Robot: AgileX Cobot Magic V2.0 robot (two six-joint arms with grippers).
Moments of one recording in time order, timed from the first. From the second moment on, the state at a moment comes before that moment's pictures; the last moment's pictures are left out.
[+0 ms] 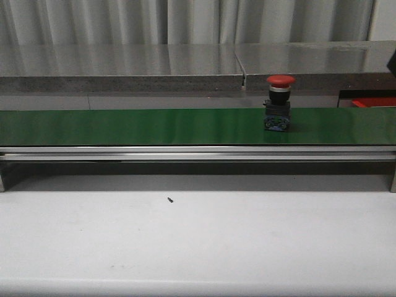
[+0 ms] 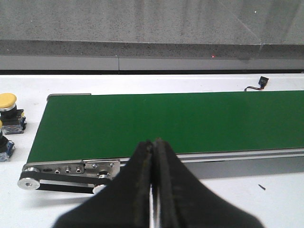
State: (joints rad) left arm 0.00 0.60 -0.50 -0.64 0.37 0.56; right arm -0.11 1.39 -1.05 0.43 0.70 -0.60
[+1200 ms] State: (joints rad) left arm 0.00 0.60 -0.50 -0.64 0.37 0.56; right arm -0.01 1.83 -1.56 0.42 0.90 -0.50
